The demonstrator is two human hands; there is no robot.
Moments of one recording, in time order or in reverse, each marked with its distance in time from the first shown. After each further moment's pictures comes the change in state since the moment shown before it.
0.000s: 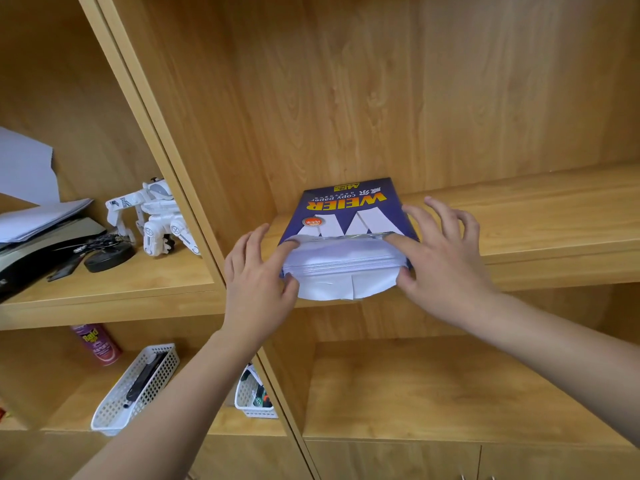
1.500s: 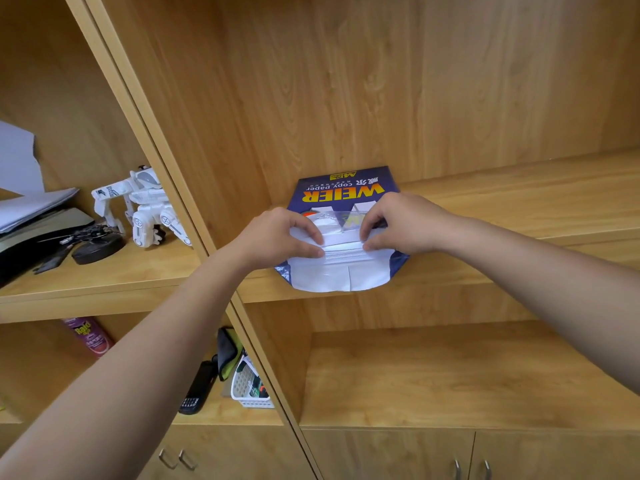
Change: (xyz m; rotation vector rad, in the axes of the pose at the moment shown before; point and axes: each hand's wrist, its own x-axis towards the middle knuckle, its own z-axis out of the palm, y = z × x) left_hand 0.082 0.007 -0.009 -0.396 -0.590 0.000; right_hand 0.072 -0.004 -0.011 0.438 -0.472 -0.023
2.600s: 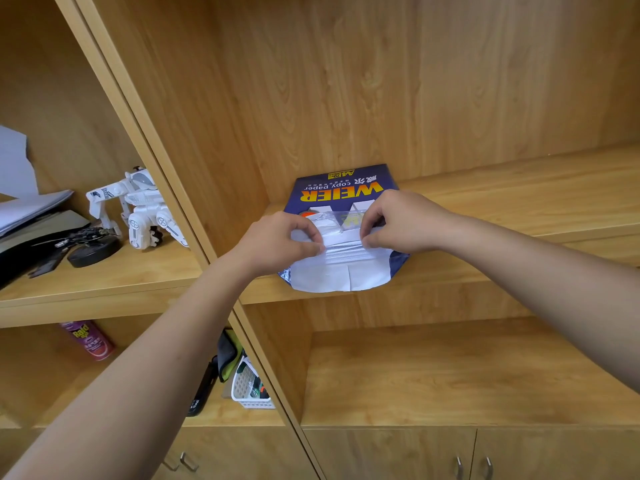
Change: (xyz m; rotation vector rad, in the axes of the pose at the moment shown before) left_hand -0.008 0.008 0.006 0.051 0.041 -0.025; right_hand 0.002 -0.001 0.002 0.084 -0.001 0.038
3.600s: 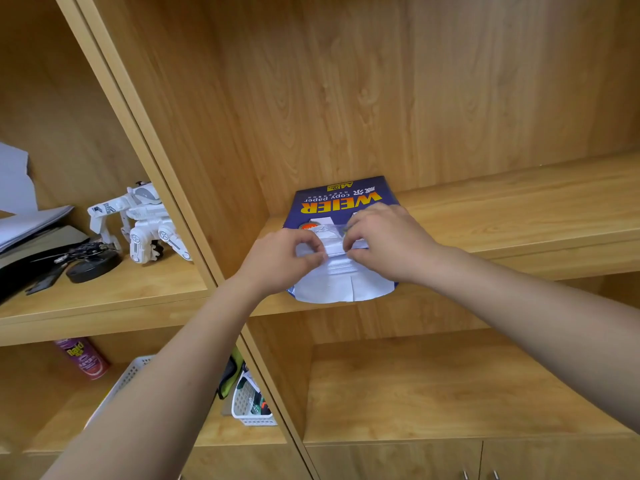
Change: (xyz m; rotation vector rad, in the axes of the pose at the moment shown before) left_hand -0.004 -0.003 0.009 0.089 0.095 0.051; right_hand -0.002 -0.019 0.024 -0.292 0.173 -0.142
